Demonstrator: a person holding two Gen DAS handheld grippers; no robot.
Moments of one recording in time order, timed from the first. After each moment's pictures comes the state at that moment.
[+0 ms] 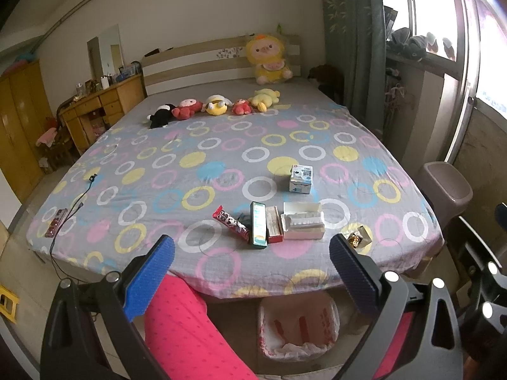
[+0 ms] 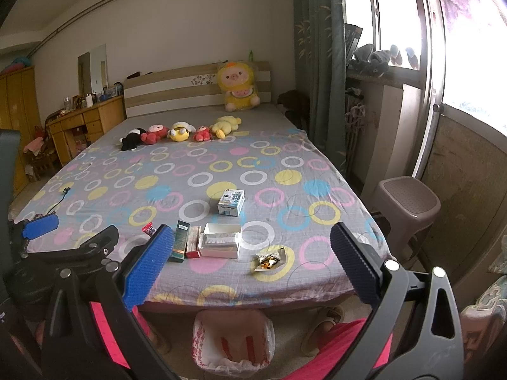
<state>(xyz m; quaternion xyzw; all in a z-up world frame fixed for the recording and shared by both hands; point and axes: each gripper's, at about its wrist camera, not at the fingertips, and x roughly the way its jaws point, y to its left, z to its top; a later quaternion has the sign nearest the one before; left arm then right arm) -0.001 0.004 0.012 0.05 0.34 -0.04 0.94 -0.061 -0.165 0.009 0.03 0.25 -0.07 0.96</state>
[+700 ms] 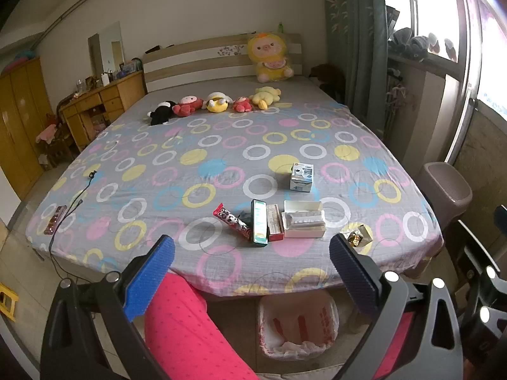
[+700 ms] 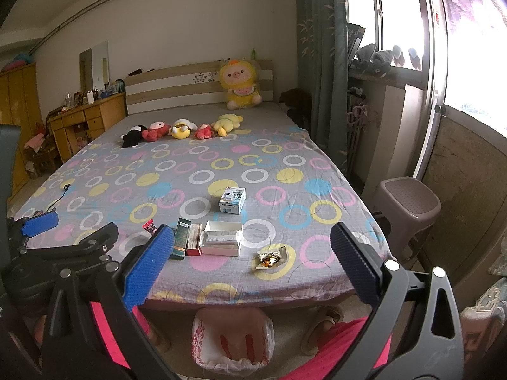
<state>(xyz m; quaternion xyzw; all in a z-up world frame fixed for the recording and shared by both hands) -0.002 0.001 0.006 0.06 0.35 -0.03 0.94 -0.061 -0.164 0.010 0.03 0.26 -0.07 0.96</state>
